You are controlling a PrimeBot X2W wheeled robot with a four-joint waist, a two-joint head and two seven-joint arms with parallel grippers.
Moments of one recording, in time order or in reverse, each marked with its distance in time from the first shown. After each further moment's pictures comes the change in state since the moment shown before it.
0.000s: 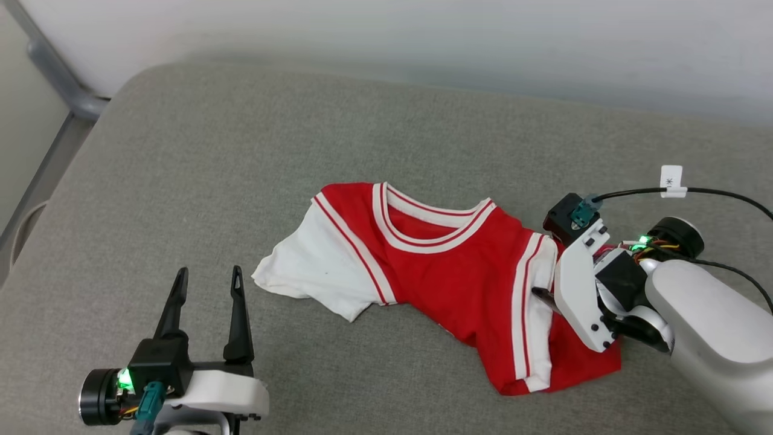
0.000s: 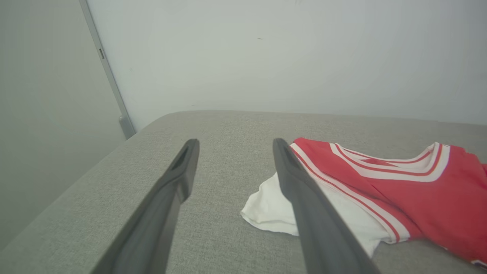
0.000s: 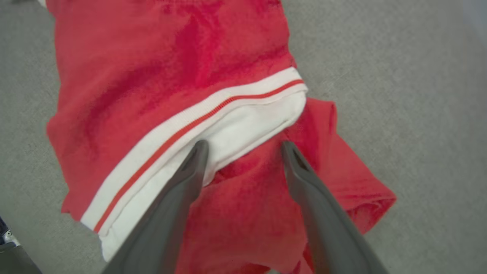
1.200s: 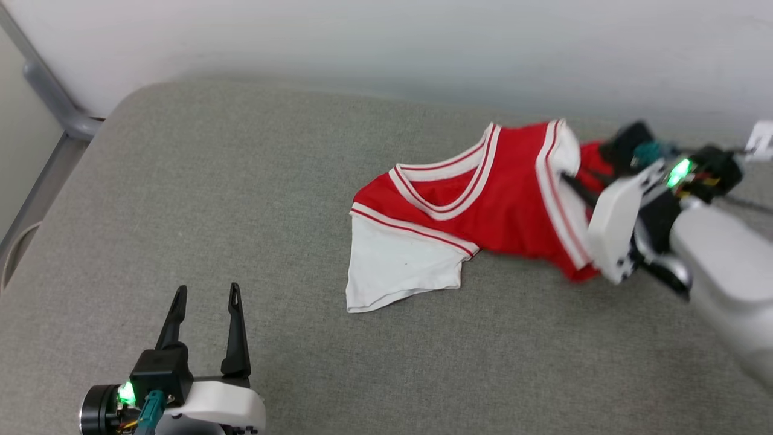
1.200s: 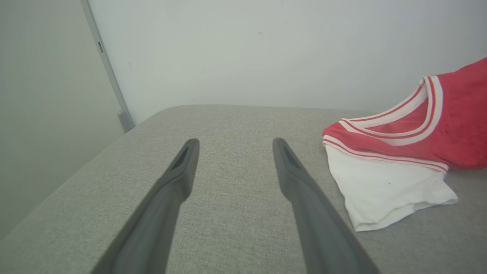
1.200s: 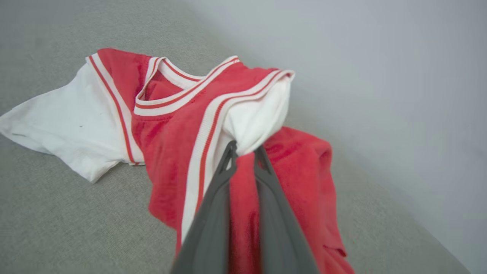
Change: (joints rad) left arm 0.011 -0.073 0.090 0.052 0.074 -0.072 0.000; right arm -0.253 0.022 0.182 0.366 0.067 0.000 -0.589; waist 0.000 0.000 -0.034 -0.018
